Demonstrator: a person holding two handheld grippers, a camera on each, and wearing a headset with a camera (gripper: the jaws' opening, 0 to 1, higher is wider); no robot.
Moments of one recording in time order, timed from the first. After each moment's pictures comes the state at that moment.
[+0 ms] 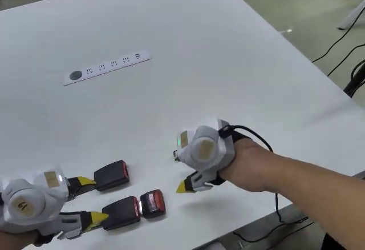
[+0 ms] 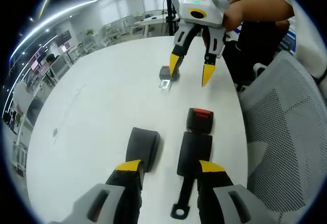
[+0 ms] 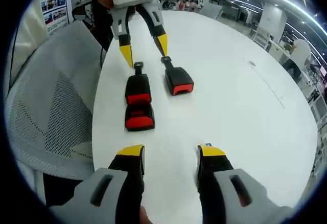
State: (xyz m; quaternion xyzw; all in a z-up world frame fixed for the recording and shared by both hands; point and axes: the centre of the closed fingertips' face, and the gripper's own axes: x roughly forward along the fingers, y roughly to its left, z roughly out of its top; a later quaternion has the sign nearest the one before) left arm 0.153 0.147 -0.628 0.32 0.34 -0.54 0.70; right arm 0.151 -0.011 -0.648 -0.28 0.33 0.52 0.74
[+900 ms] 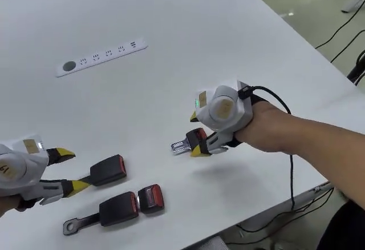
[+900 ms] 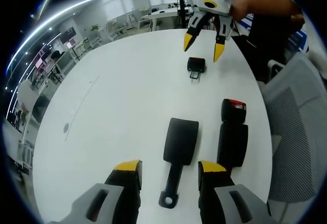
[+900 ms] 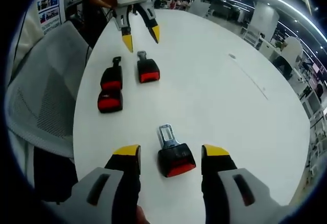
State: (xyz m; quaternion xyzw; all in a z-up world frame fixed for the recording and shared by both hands) left arm 0.208 0.166 -0.634 0.35 0.35 -0.51 0.71; right arm 0.191 -0.057 -0.645 -0.29 0.33 0.49 0.75
